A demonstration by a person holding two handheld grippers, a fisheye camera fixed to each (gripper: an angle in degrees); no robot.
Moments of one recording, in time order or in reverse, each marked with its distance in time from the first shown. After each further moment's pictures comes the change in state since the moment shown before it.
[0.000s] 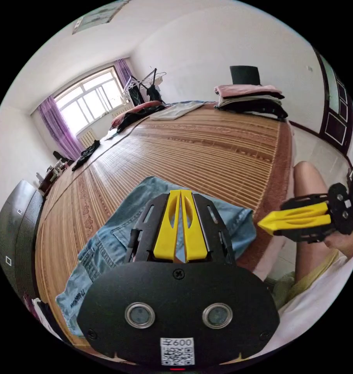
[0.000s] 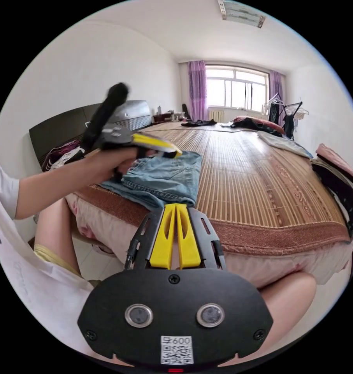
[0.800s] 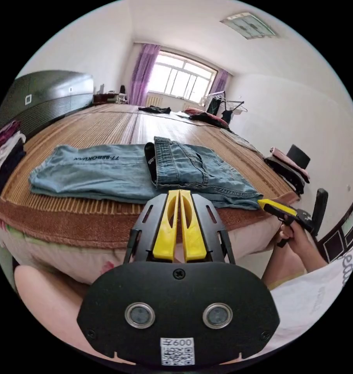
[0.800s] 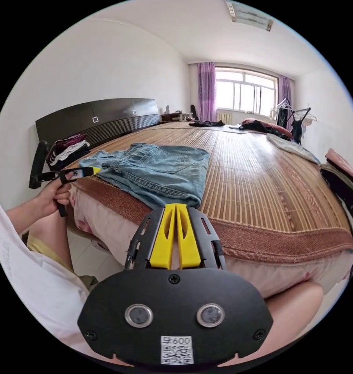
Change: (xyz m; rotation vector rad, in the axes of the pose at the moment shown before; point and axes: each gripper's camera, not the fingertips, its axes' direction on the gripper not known) left arm -0.051 0.072 -0.368 0.109 -0.087 -0.610; right arm 0.058 0.046 0.132 0.047 -0.046 -0.071
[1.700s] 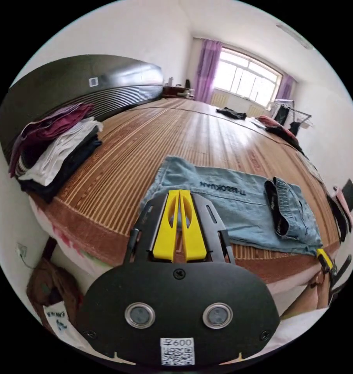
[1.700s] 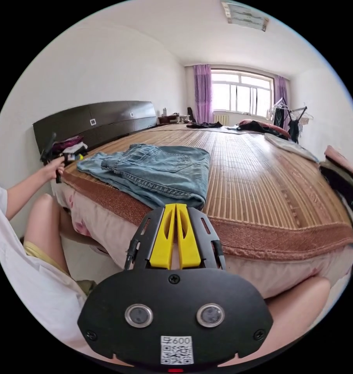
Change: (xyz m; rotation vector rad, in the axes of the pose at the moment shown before) left arm -0.061 -0.176 -0.200 -0.097 -0.355 -0.234; right arm -0.084 0.104 0.161 -0.059 0.046 -0.068
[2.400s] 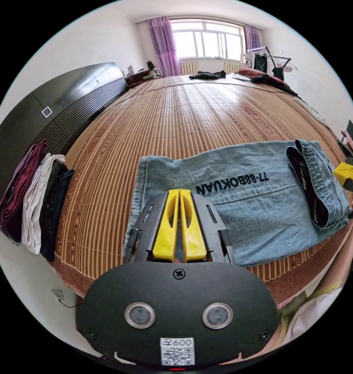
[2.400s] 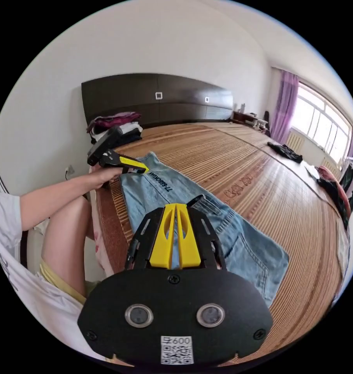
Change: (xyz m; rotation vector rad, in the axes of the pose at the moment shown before) left arm 0.033 -0.055 0.011 -0.187 -0.097 0.195; right arm -0.383 -0.280 0.264 -0.211 -0.378 -0.427
